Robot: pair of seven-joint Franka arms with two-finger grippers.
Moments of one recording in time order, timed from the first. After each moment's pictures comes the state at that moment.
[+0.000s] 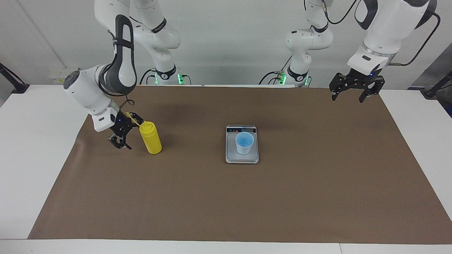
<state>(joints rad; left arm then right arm) 0.02 -0.07 -0.15 -1.68 0.01 1.64 0.05 -0.22 0.10 0.06 -2.13 0.39 2.22 -1.50</state>
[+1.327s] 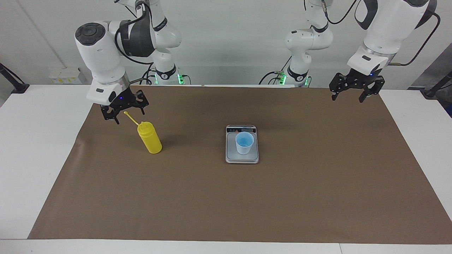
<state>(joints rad) 0.02 -0.07 -0.15 -1.68 0.01 1.64 0.05 -0.03 0.02 0.09 -1.79 -0.06 1.80 -0.34</state>
